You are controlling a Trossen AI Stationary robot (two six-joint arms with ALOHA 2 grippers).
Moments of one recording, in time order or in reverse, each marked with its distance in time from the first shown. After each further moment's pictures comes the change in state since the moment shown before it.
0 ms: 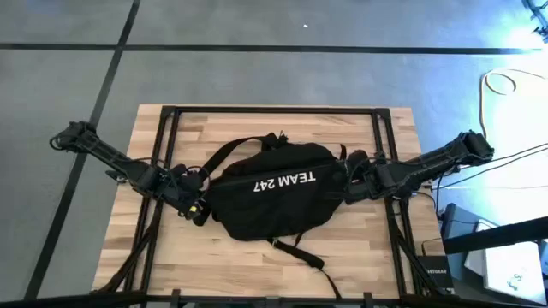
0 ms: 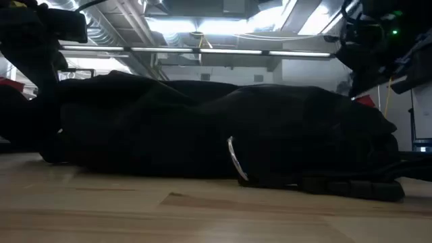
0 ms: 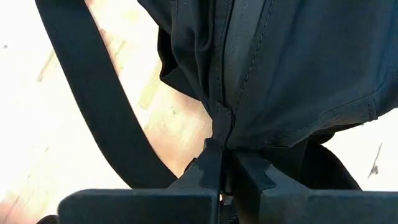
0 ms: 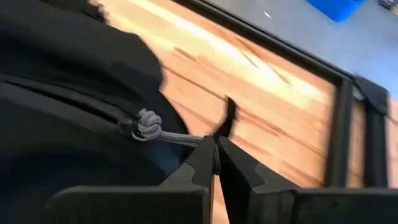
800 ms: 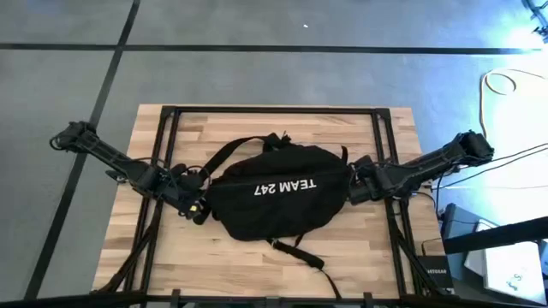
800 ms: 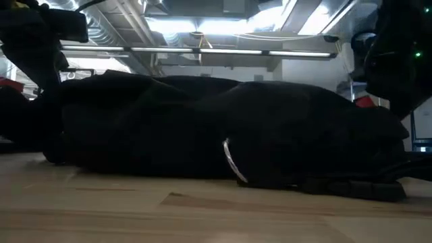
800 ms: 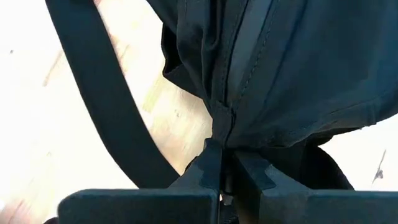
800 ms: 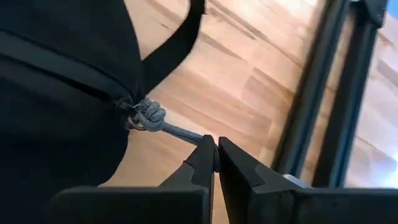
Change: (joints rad) left arm 0.001 0.000 0.000 -0.006 -0.011 0.001; right arm 0.000 0.000 -0.115 -0.049 -0.283 0.019
